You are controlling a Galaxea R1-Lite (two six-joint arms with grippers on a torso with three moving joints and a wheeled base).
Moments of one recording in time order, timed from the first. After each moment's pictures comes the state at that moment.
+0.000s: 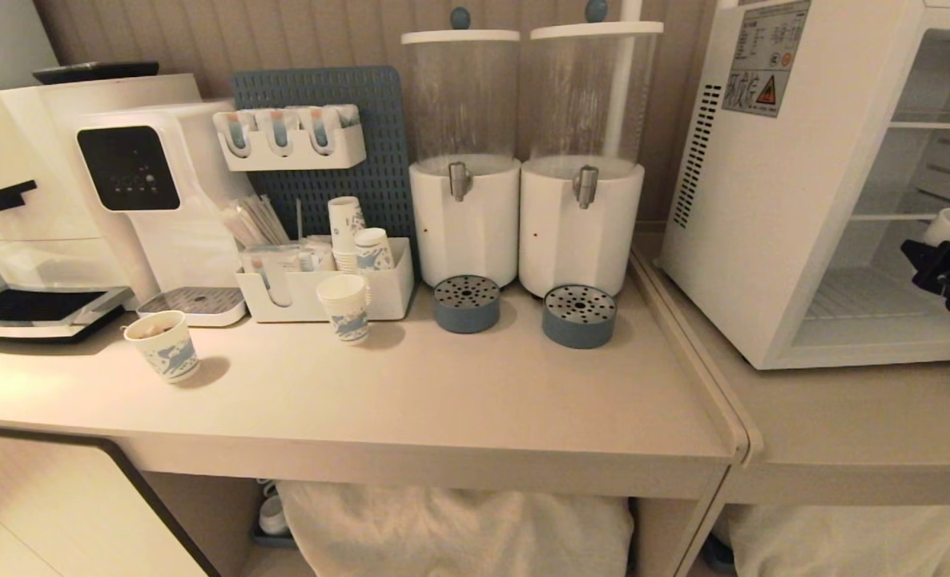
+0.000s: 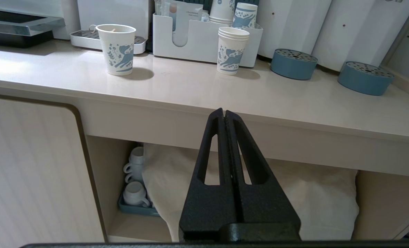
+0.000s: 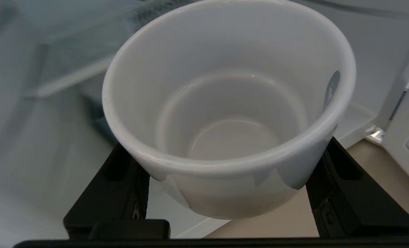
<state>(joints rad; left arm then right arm) 0.00 0.00 0.00 -0.13 -0.01 -0.15 -0.35 1.76 -0.82 -0.85 -0.08 0.19</state>
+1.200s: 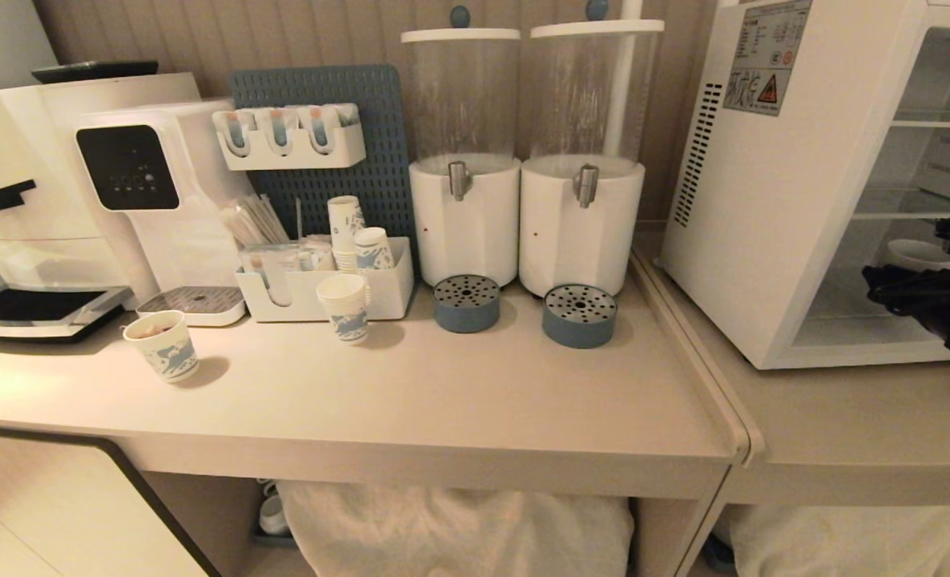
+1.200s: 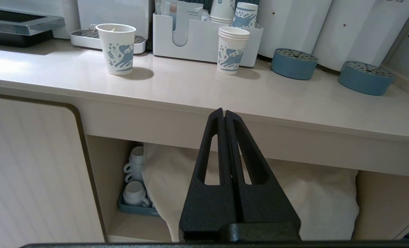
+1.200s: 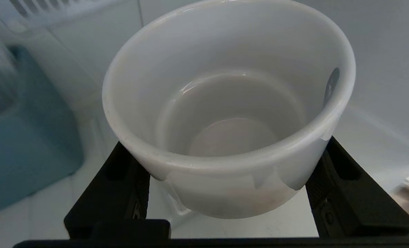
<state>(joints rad) 0.00 0.00 0.00 -0.13 -0.01 -0.15 -0.41 2.17 -1.20 -0.80 -0.06 0.10</state>
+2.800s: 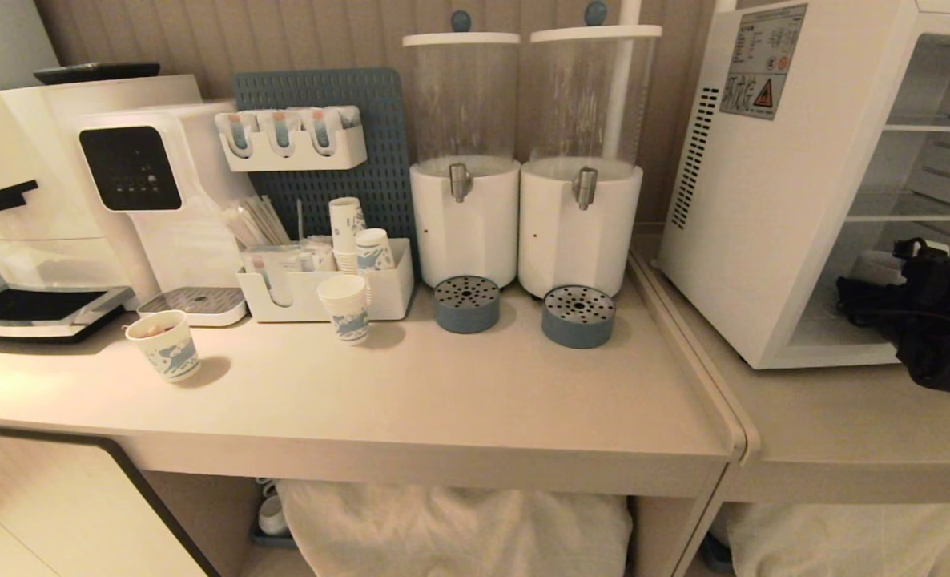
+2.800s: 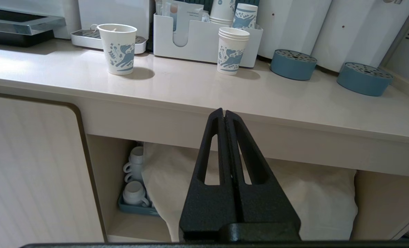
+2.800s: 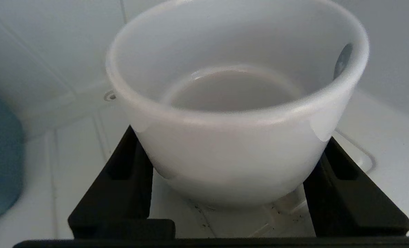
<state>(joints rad) 0.00 0.00 0.00 -0.13 -0.01 -0.16 -0.41 2.45 -1.40 -0.83 -0.09 0.08</state>
